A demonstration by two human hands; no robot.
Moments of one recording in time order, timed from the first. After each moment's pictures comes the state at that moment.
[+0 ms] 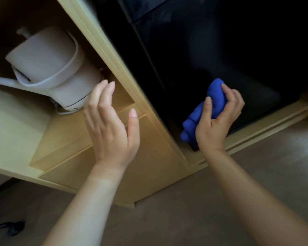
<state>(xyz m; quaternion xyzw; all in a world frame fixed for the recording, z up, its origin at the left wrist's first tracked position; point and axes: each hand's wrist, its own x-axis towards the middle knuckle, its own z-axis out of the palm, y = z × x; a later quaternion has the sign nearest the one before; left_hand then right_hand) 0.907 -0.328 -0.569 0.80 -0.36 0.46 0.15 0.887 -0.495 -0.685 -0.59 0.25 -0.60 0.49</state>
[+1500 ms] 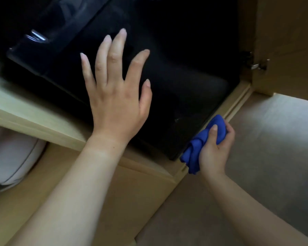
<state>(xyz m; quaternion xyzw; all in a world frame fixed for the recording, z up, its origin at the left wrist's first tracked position) 0.940 -0.467 -0.537 0.75 -0.53 0.41 -0.02 0.842 -0.509 -0.736 -0.36 0.47 -0.49 0.64</state>
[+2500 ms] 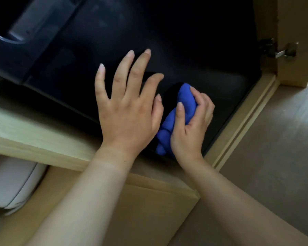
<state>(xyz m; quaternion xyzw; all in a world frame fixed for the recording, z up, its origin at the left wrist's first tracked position) 0.966 -0.468 -0.566 0.67 -0.56 0.48 -0.11 0.931 -0.510 -0.689 -0.47 0.37 -0.60 0.53</state>
